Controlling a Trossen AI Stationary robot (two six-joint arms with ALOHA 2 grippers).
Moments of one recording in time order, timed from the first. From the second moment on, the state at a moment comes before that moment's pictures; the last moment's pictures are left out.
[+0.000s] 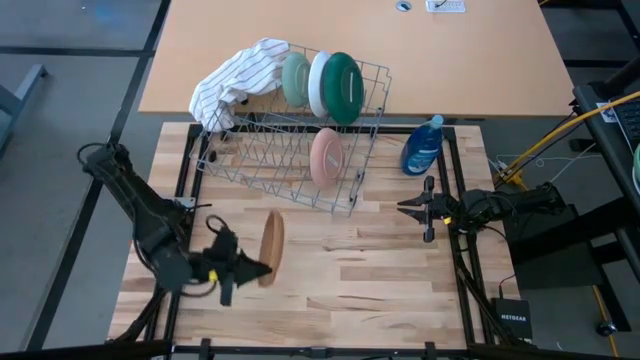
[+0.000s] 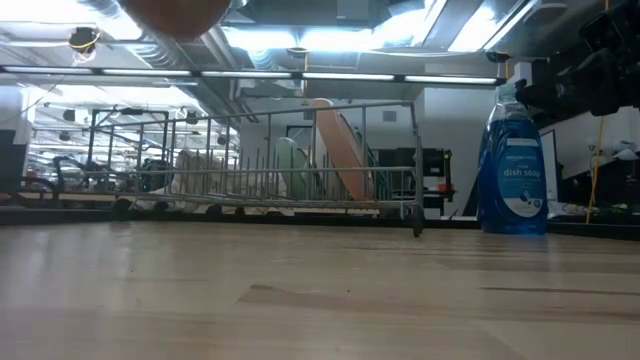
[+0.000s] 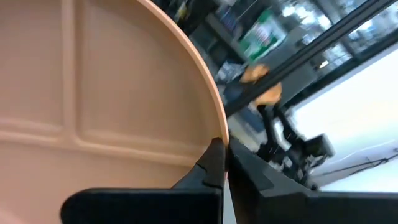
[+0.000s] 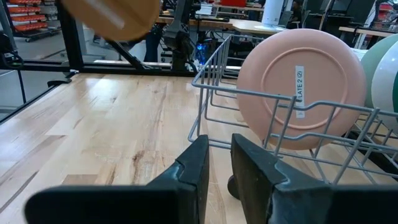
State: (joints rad) left arm -0.82 1.26 1.08 -0.12 -0.84 -1.07; right arm 0.23 0.00 0.09 -0.18 0.30 -0.06
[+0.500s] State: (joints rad) left arm -0.44 1.01 1.09 -0.02 -0.49 -0.53; right arm 0.23 0.00 0.09 -0.18 0.30 -0.06
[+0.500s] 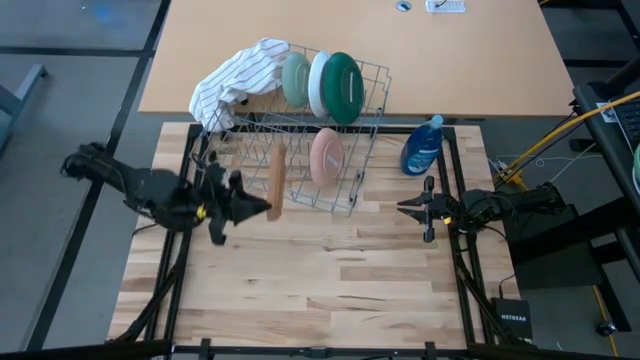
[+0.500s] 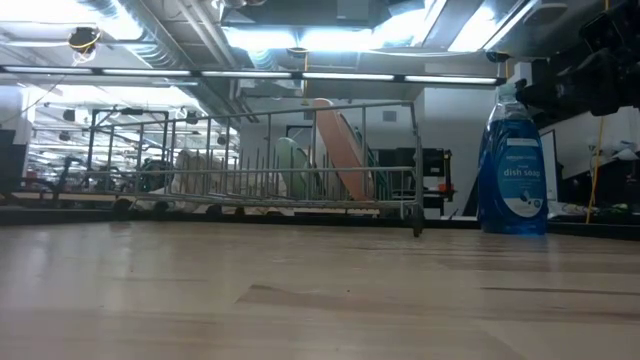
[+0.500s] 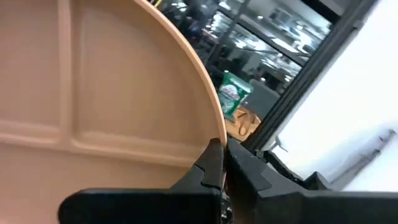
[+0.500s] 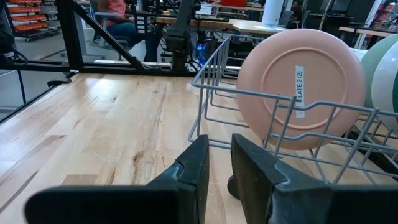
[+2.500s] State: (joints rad) left arm 0.69 1.25 0.54 1.04 0.78 -1.05; right arm 0.23 0.00 0.09 -0.18 0.30 -0.06
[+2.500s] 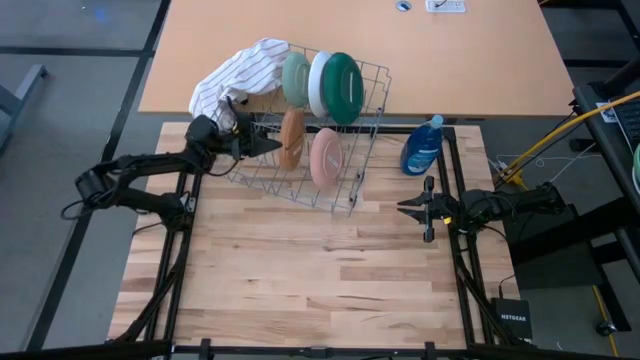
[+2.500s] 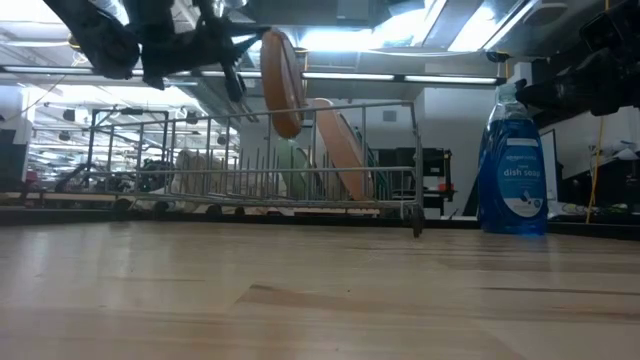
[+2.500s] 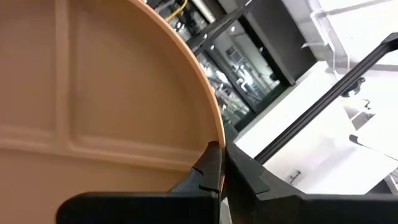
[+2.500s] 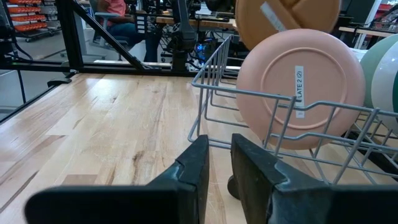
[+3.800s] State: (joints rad) left arm 0.62 1.39 0.54 1.17 0.76 -1.07; right arm 0.23 0.00 0.09 -0.18 0.30 -0.06
